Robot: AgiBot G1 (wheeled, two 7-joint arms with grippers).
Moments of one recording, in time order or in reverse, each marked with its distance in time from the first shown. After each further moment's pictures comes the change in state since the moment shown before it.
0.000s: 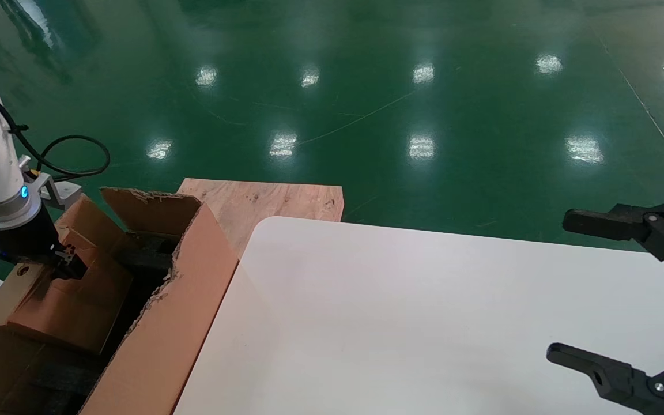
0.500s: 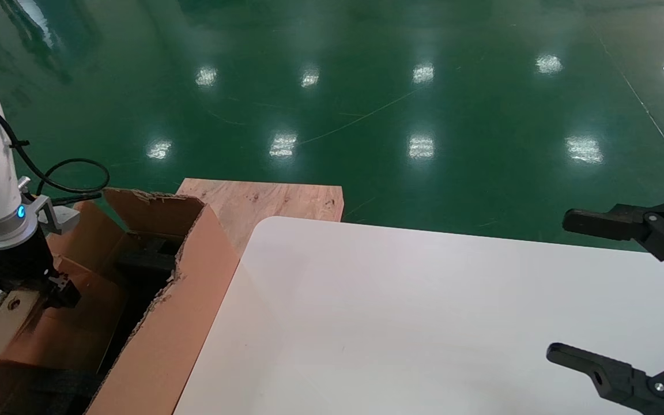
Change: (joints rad) left arm 0.027 -0.018 0.001 -0.014 0.001 0.063 0.009; right arm 0.000 0.000 0.000 0.000 0.000 0.000 0.000
